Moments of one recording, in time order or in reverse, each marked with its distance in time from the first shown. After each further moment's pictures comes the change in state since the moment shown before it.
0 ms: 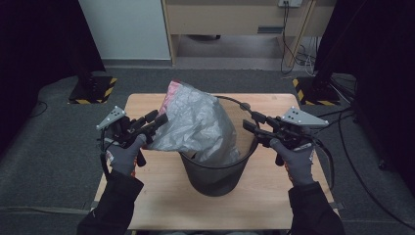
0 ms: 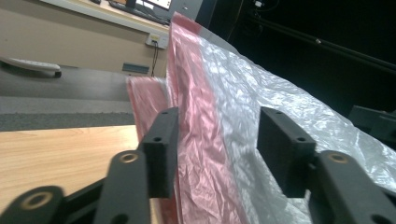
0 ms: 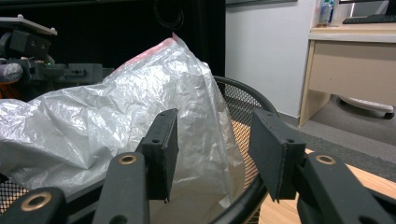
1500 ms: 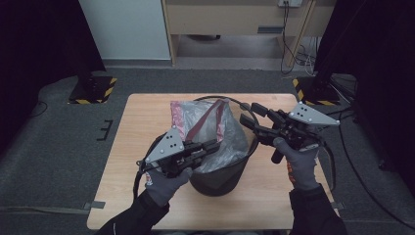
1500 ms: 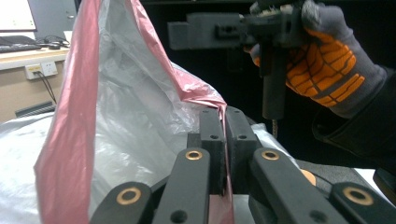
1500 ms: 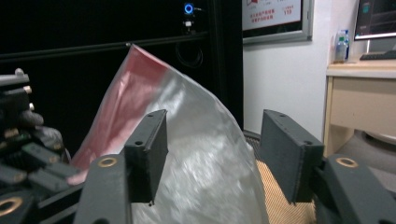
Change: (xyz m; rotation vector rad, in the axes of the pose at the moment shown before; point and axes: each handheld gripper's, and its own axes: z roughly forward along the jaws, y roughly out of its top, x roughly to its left) left arm -0.143 -0.016 0.023 0.073 -0.373 0.392; right arm 0.025 0.031 -0.011 -0.151 0.074 0.023
